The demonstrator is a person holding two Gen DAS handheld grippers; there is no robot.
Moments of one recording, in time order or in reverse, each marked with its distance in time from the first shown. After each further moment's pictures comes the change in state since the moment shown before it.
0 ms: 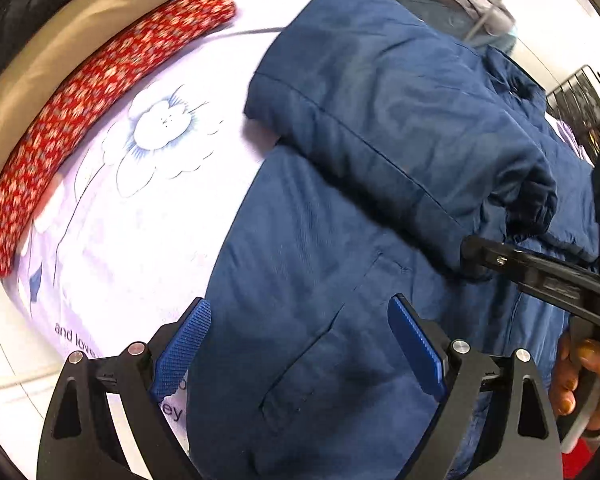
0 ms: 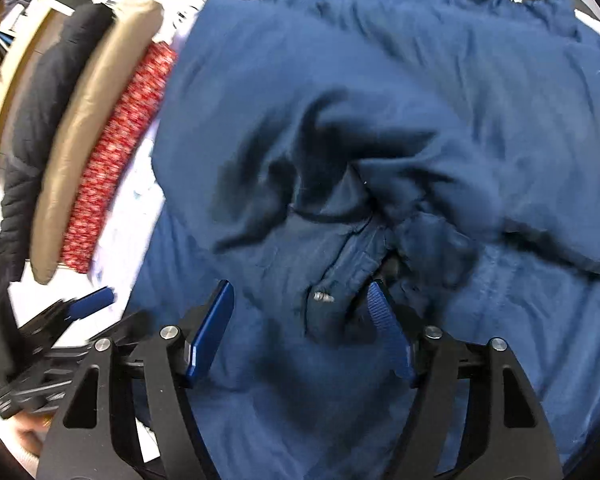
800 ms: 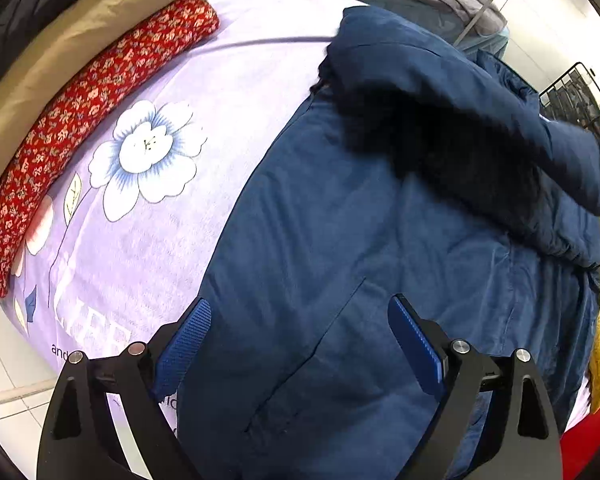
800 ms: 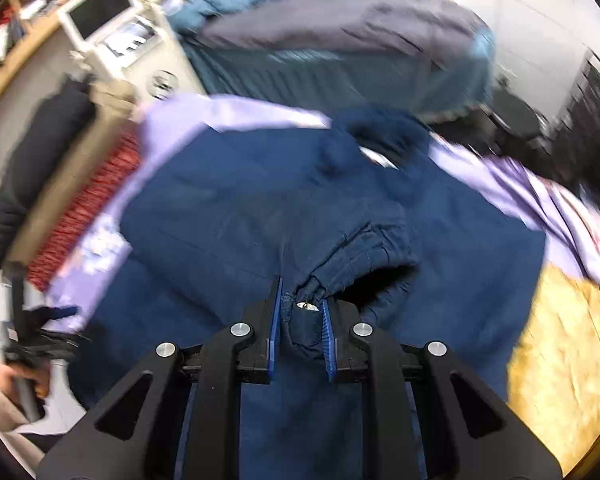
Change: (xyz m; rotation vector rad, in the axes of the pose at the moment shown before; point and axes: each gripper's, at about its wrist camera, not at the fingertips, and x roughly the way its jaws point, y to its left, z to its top) left arm 0.003 -0.009 0.013 0.045 -0.016 -0.010; right arm -0.174 -0.114 0.046 -0.079 -0.251 -0.220
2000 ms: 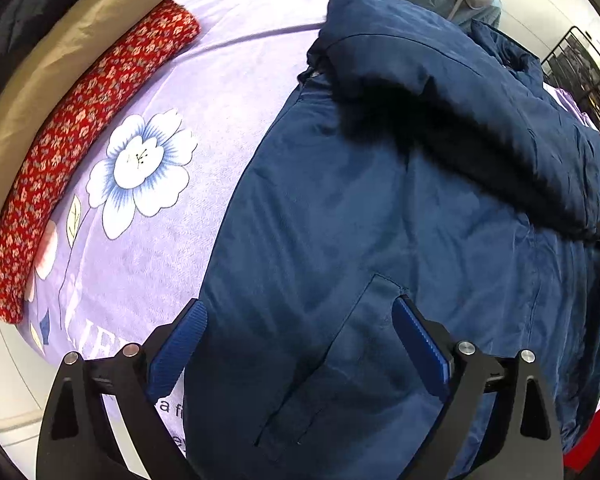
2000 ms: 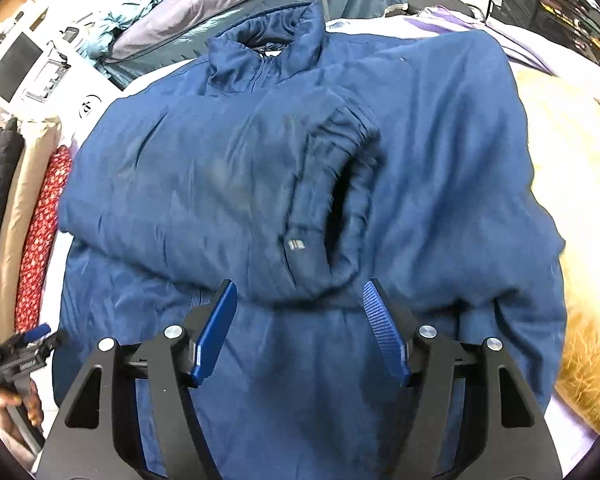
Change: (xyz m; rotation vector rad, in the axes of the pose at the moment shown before) left arm 0.015 -0.014 0.000 0.110 0.006 0.068; right arm 0.036 -0.040 -0.099 0.290 0.062 -0.038
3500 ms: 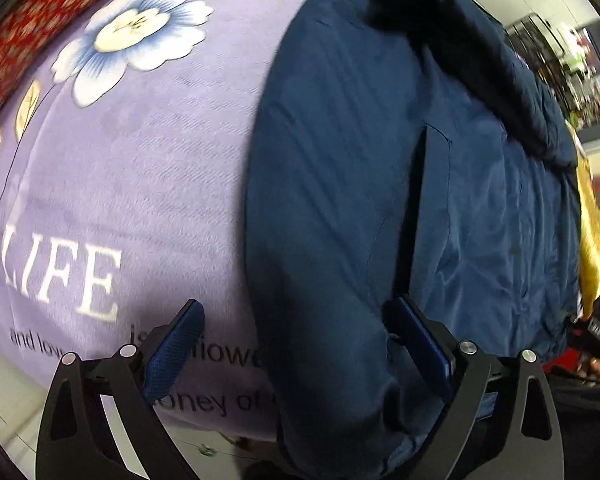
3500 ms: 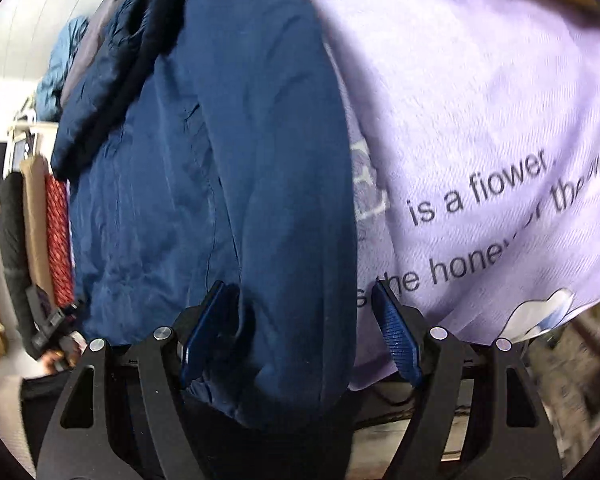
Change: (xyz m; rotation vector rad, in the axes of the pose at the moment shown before) left arm 0.036 0.091 -0.074 0.054 0.157 -0.314; right arm -0.051 -0.122 -0.254 0.502 0.177 0.156
